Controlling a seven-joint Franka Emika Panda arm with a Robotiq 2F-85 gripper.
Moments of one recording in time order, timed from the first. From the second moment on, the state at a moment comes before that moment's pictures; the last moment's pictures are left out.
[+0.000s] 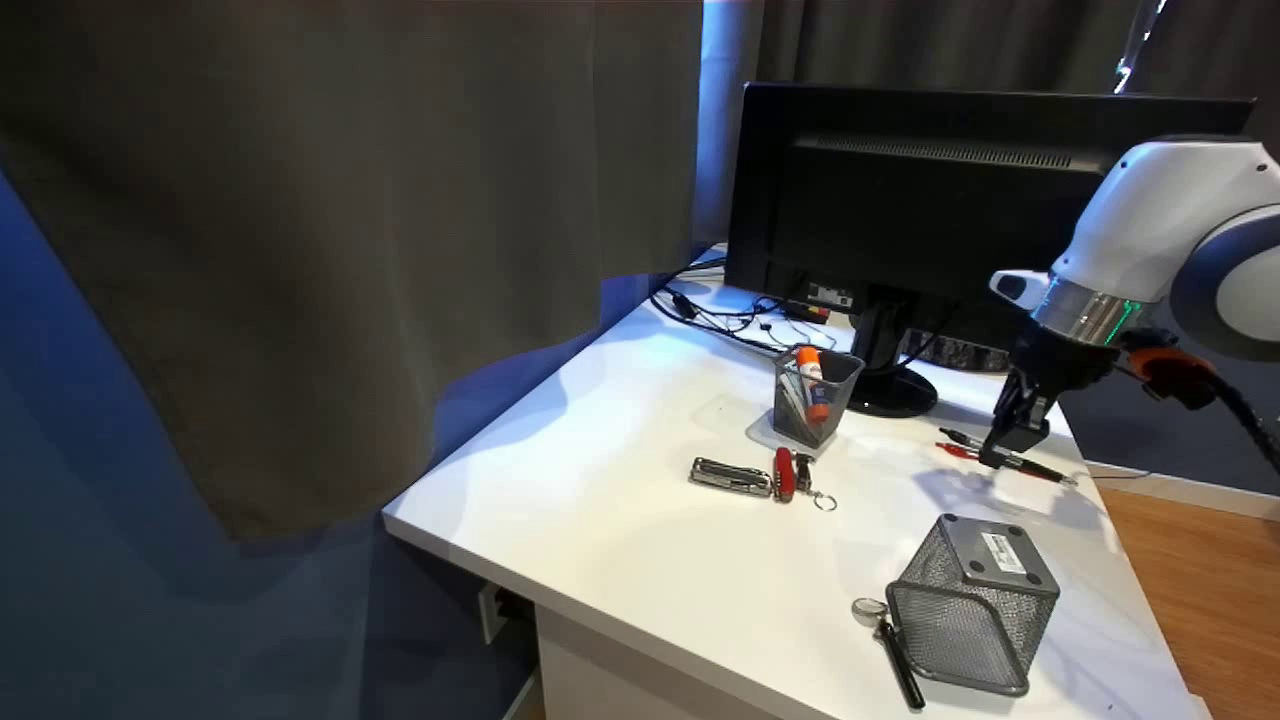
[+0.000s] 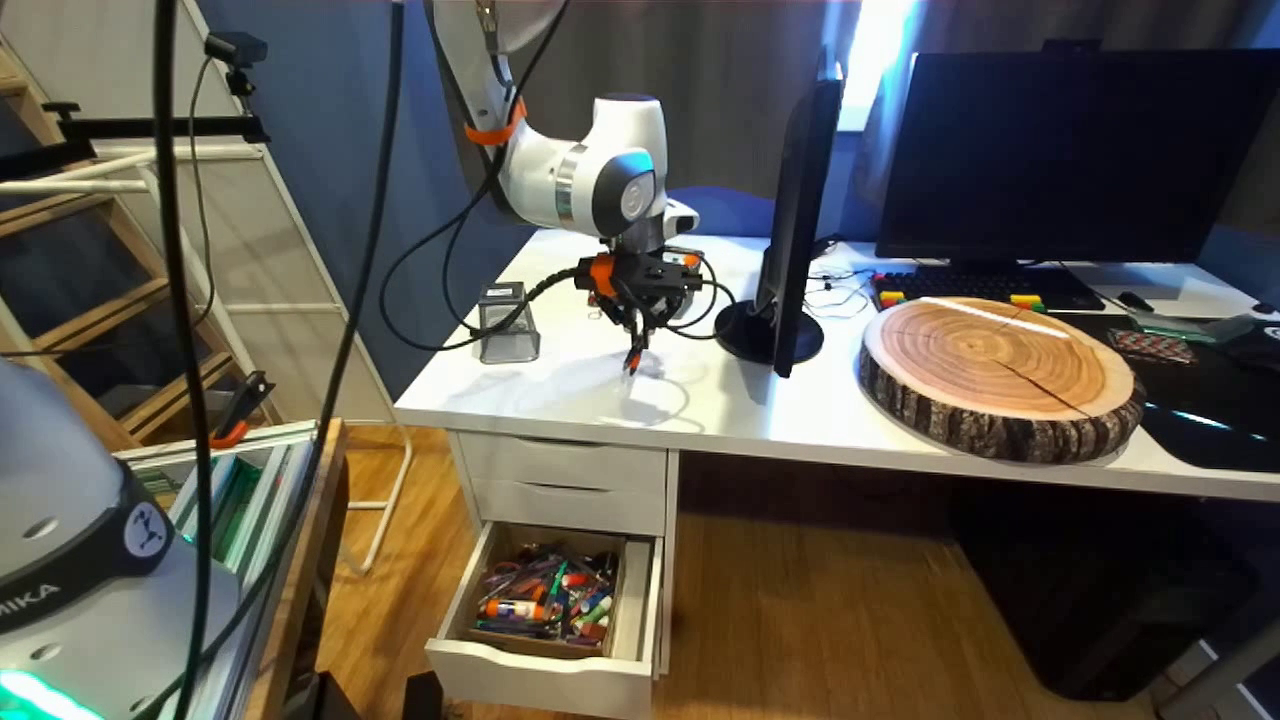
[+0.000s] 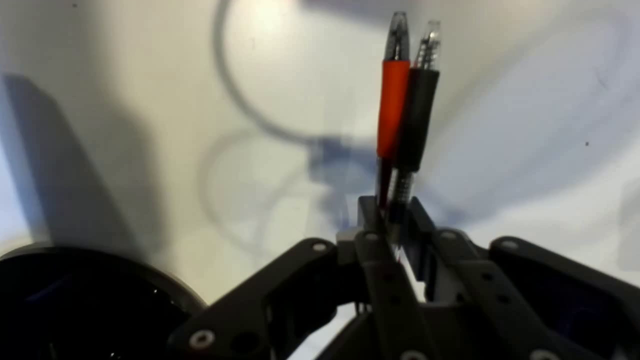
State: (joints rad) arm 0.34 0.66 0.24 -2.00 -0.31 2.76 -0.29
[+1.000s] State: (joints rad) arm 0.48 0.75 0.08 -1.95 -0.32 2.87 -0.08
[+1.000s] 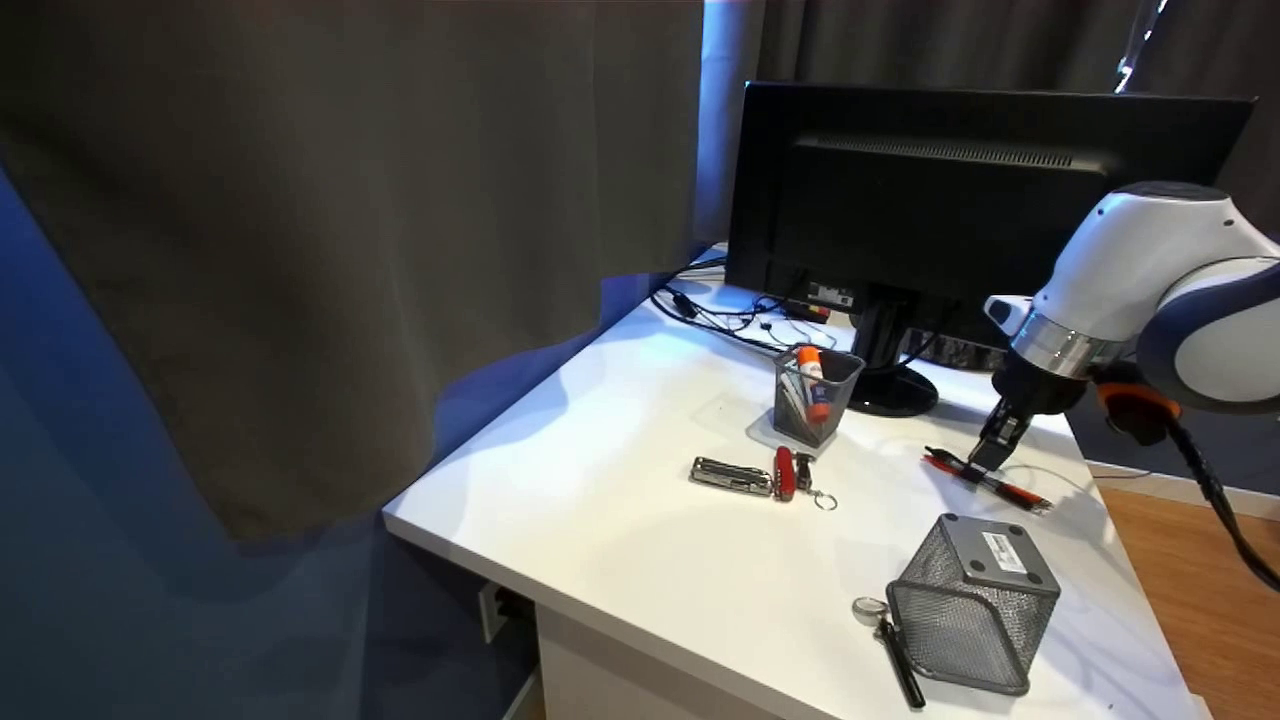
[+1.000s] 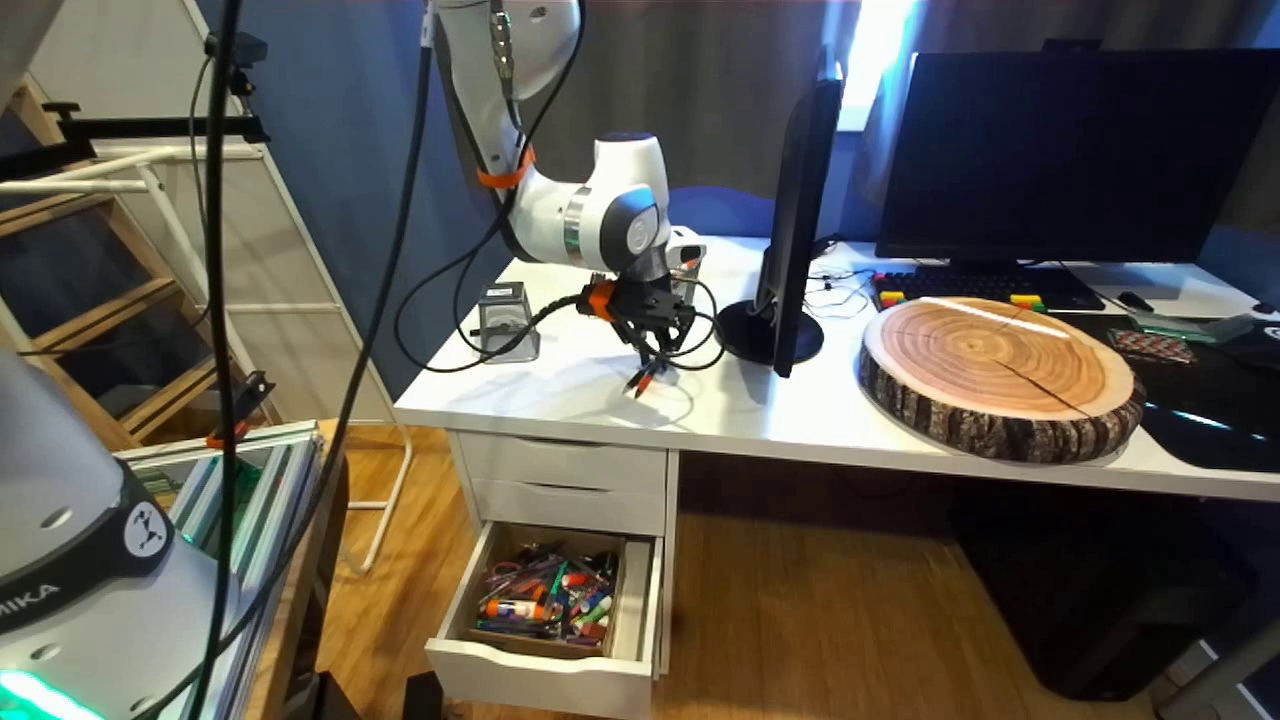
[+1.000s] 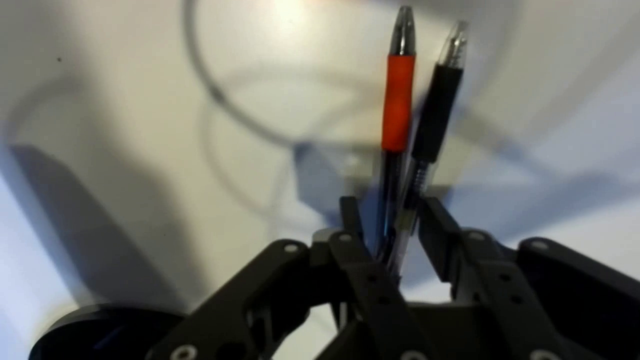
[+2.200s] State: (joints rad) arm 0.45 0.54 0.24 -2.03 -0.16 2.57 0.01
